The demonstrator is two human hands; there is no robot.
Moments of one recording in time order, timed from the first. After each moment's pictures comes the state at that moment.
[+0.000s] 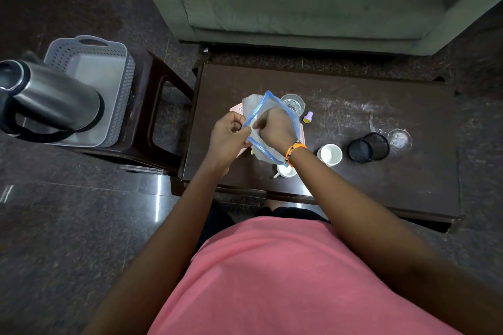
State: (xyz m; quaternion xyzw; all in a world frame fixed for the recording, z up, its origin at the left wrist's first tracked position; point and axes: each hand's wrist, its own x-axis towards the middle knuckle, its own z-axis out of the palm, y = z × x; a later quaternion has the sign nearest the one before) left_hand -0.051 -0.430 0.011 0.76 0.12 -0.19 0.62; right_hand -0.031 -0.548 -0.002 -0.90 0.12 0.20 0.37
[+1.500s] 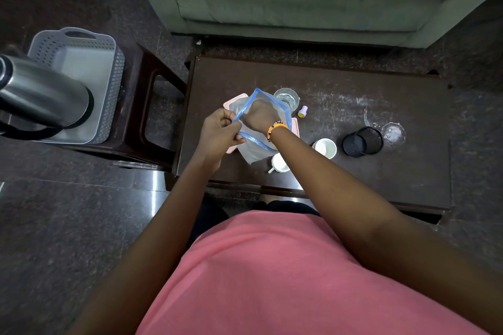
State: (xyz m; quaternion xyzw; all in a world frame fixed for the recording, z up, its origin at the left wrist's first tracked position) left_hand -0.047 -0.428 0.015 0.73 0.16 -0.21 0.63; right_hand 0.003 -0.538 -0.031 -0.89 0.12 0.28 0.33
